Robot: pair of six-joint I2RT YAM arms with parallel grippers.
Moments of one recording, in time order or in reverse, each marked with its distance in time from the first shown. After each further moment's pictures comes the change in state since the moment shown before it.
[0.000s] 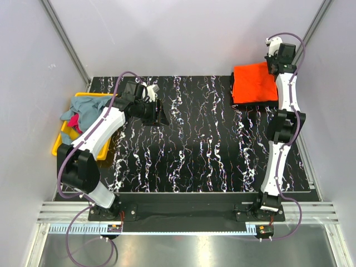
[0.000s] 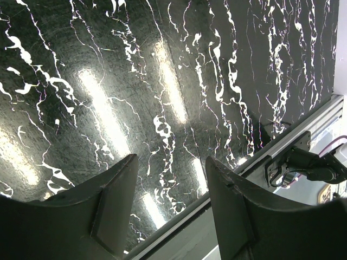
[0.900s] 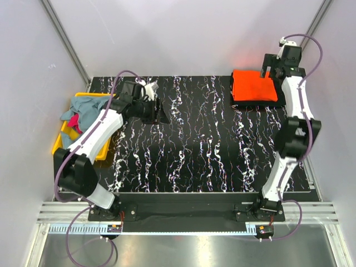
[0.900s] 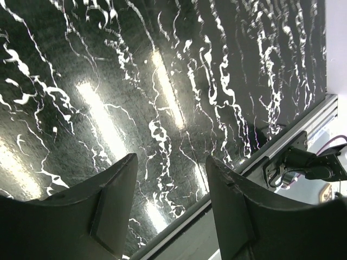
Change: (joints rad) left arm 0.000 -0.024 -0.011 0.034 0.016 0.006; right arm 0.005 -0.335 -0.418 -0.006 0.093 0.356
